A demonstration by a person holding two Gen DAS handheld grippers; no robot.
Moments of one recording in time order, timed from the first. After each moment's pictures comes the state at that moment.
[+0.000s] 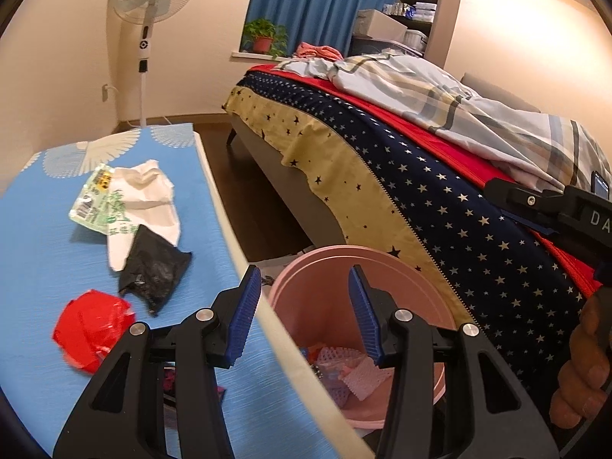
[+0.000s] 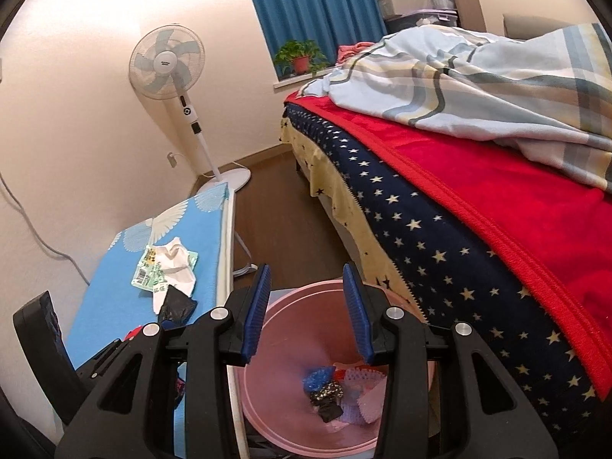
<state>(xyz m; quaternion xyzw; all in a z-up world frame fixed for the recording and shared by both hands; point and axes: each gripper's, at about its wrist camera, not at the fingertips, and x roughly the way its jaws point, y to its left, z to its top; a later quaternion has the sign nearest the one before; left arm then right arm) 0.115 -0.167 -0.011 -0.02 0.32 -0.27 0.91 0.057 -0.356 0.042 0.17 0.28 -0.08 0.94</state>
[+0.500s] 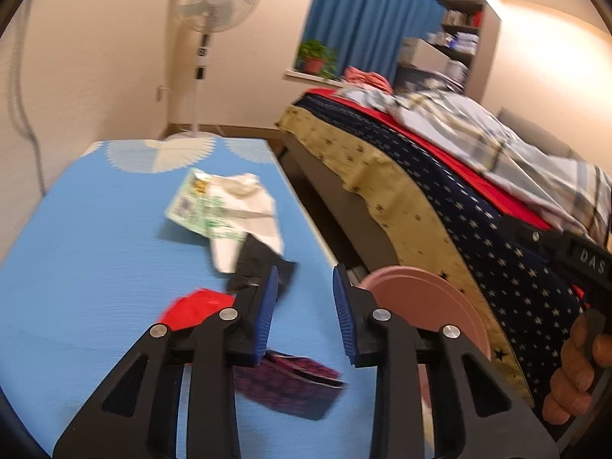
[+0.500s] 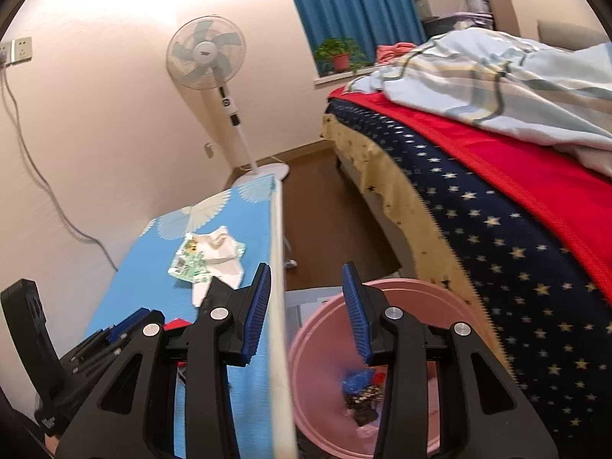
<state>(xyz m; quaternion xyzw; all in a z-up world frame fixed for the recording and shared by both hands) 0.118 -0.073 0.004 -0.06 0.30 -0.19 0.93 0.079 -0.305 0.038 0.16 0.28 -0.01 0.95</state>
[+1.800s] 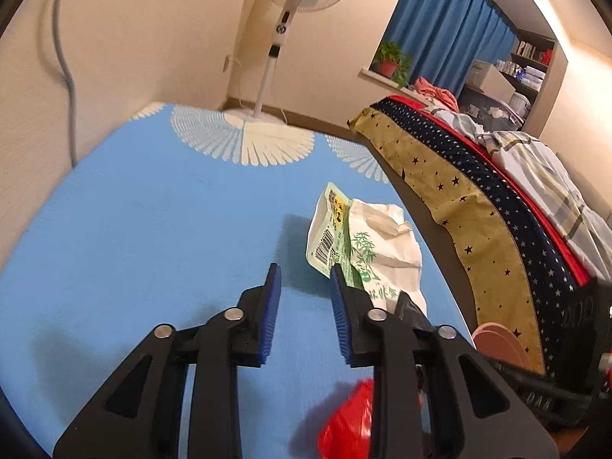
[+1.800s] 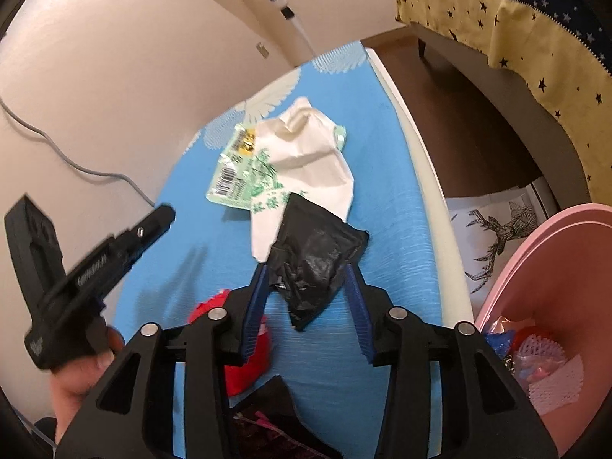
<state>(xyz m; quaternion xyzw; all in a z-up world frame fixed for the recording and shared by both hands) 0.240 0.023 -0.038 -0.14 0.34 -0.11 0.92 0.214 -0.202 -0.076 0.22 0.44 0.15 0.86</state>
